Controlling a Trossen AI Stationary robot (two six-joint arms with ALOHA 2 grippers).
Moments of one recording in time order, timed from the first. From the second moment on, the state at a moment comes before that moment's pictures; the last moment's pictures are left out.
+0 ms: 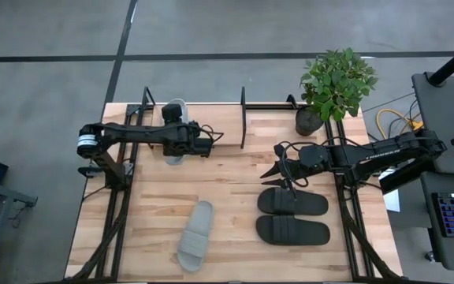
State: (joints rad) left arm 0.15 1.64 1.33 -1.50 -1.09 -0.20; right arm 0.13 1.08 0.71 -0.05 -0.05 -0.06
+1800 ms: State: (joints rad) left arm 0.52 1.45 0.99 -0.68 -0.93 0.61; right arm 0.13 1.08 0.71 -0.01 -0.01 -0.28
